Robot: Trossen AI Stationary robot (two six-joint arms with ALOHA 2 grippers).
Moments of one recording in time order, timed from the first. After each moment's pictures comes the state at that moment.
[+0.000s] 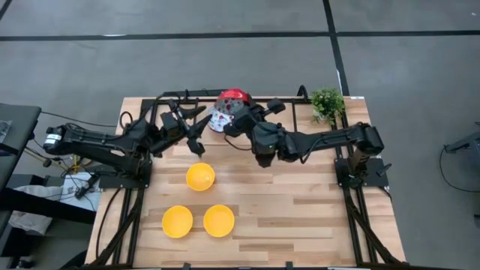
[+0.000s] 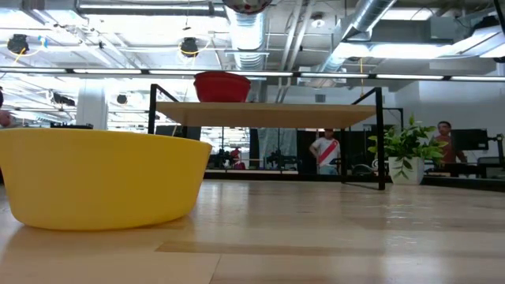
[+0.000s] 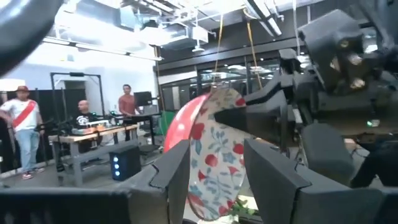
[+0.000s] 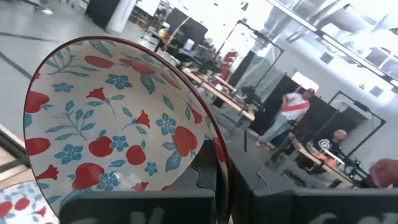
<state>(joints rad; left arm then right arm) -0.09 1.02 0.75 0.64 -0.54 0.31 0.16 1.83 1.76 0.15 1.43 -0.68</state>
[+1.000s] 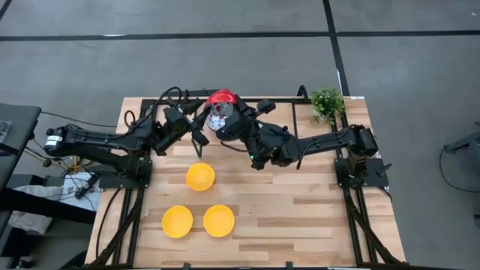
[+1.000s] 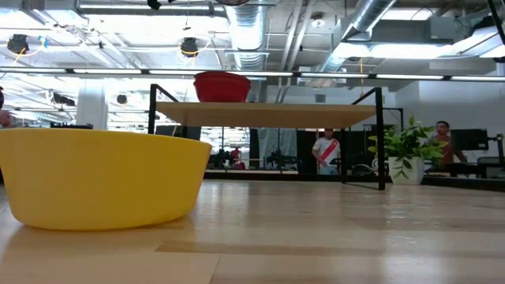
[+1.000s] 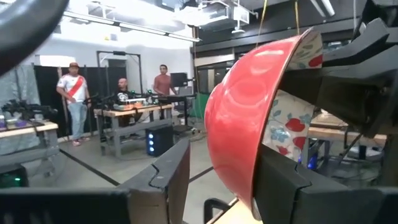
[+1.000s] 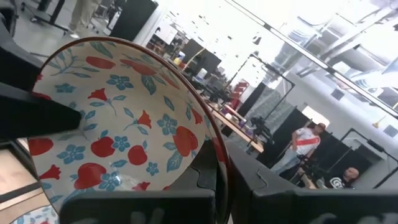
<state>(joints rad) -0.03 1.05 0.75 0.61 -0.67 0.24 0.17 1.89 1.76 0.49 1.30 -1.01</state>
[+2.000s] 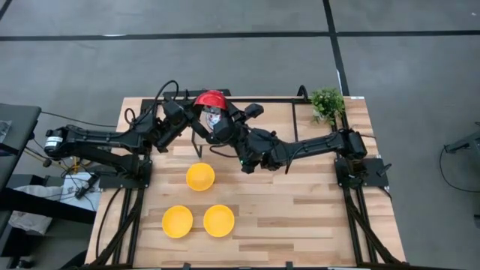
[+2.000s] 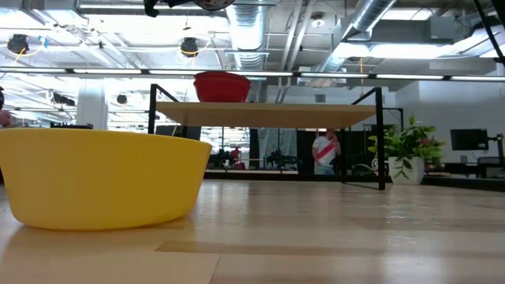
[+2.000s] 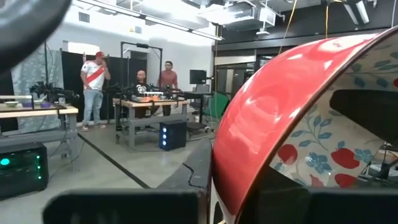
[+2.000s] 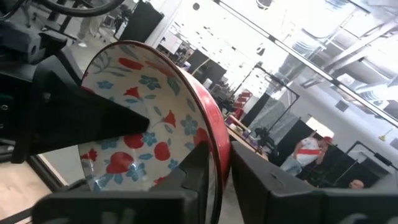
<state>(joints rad) 0.01 1.06 0.75 0.63 -0.72 0.18 0.18 2.01 1.88 0.50 1.26 -1.04</state>
